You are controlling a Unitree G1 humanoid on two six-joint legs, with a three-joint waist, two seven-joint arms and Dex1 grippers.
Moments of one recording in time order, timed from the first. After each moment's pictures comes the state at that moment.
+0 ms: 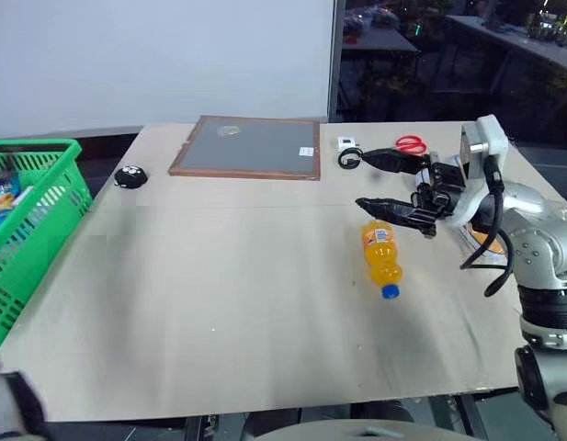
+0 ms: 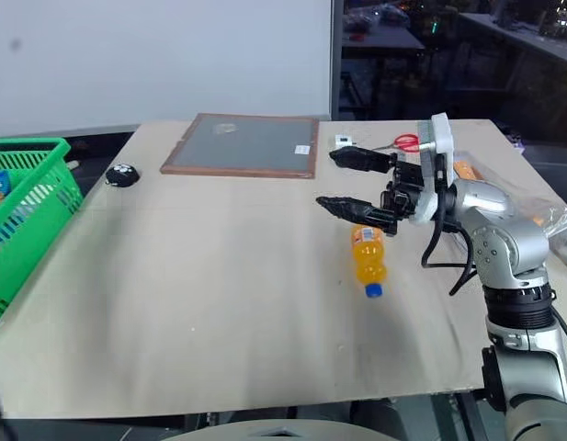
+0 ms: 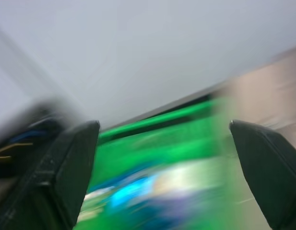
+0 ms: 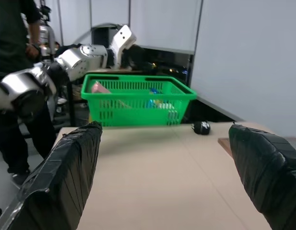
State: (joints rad) left arm -0.36 0.90 0.52 0.11 -0.28 0.48 -0.50; right arm -0.54 -0.57 -0.06 -0.19 0.76 0.53 1.10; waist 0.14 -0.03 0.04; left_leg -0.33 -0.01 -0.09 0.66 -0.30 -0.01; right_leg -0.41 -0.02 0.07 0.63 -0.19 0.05
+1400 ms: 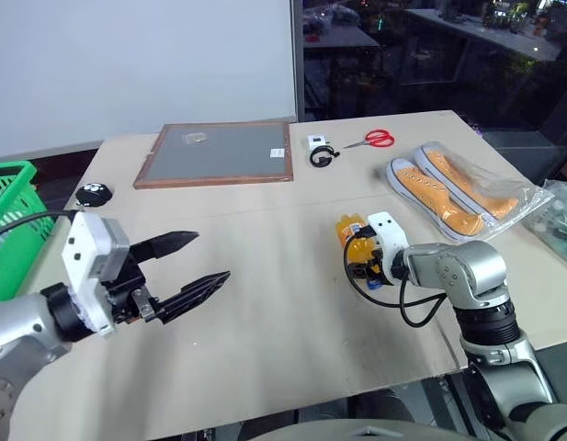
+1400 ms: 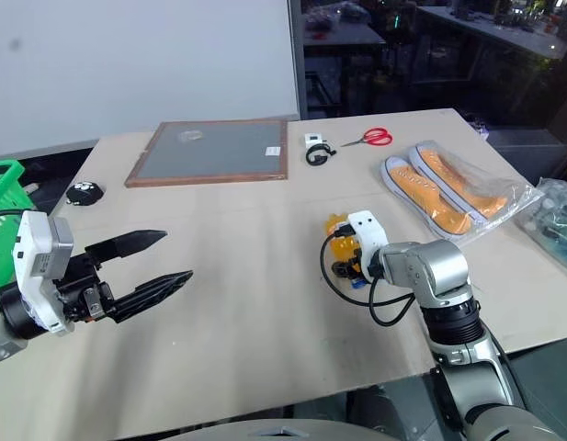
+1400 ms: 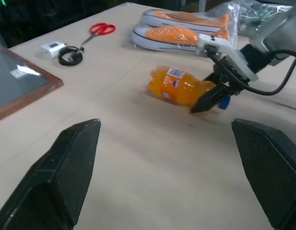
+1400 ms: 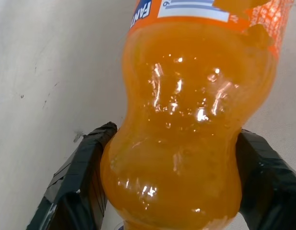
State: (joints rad) left arm 0.30 0.79 0.75 -0.80 -0.95 0.84 -0.80; right arm -0.52 -0.28 0.14 -0.22 0.40 1.49 0.24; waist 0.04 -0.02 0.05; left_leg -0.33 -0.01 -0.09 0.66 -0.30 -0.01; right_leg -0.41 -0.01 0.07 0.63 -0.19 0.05
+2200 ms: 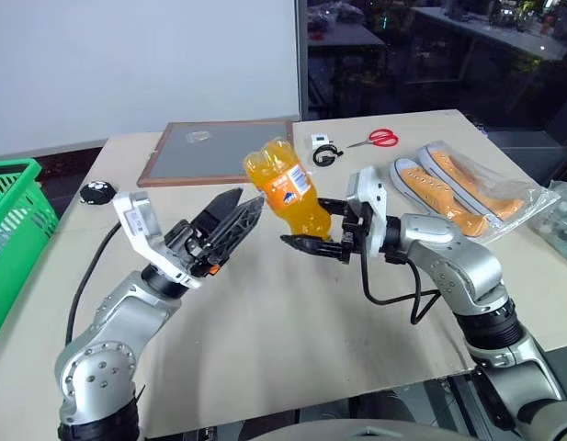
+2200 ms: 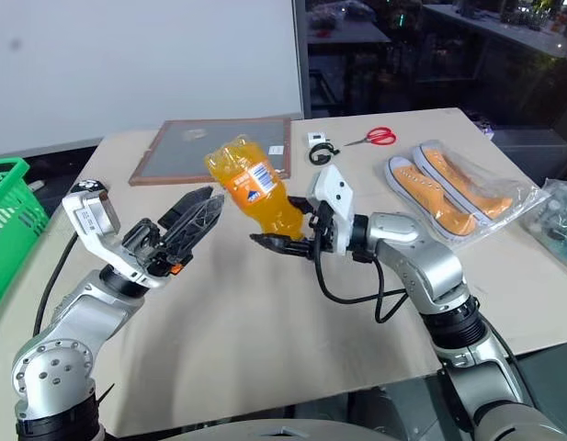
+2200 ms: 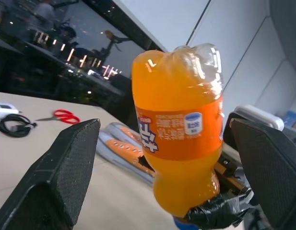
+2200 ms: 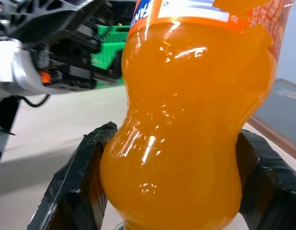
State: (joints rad) left arm 0.00 0.39 0.39 -0.60 -1.26 0.69 -0.45; right arm -0.53 -0.30 0.25 -0.29 0.49 0.58 0.85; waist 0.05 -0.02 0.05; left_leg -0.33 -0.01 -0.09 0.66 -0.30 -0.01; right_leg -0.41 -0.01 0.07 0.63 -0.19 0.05
